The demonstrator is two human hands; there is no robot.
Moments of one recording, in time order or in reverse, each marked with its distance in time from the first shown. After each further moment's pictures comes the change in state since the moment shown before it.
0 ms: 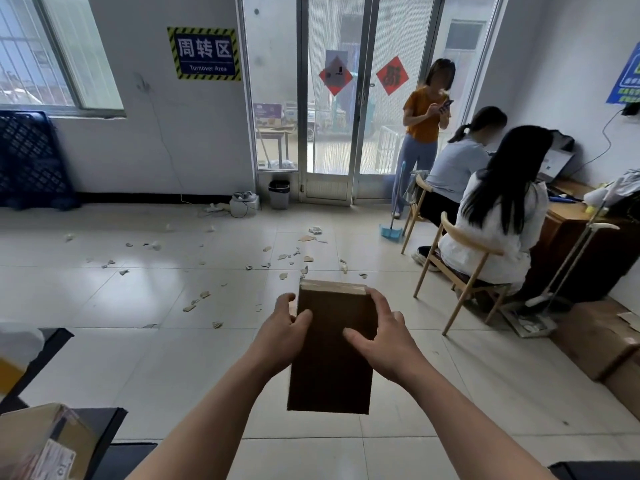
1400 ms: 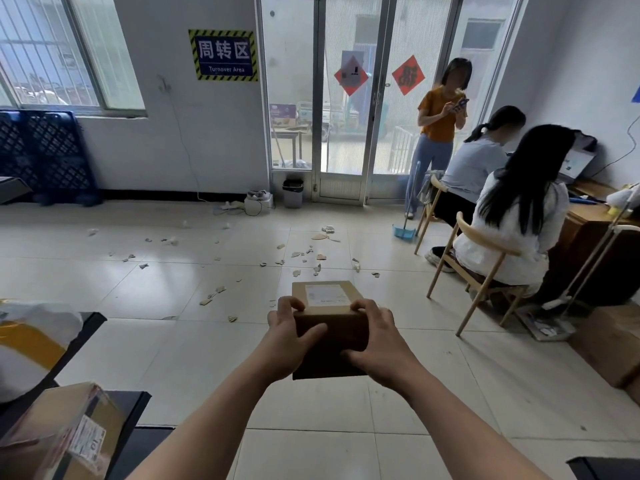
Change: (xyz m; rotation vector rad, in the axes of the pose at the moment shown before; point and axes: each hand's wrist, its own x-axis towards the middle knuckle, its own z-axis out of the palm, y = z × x) left_hand -0.024 -0.039 -0.023 0.093 0.033 0.117; right_hand -0.015 -0.003 0.046 -0.039 -0.065 -0.158
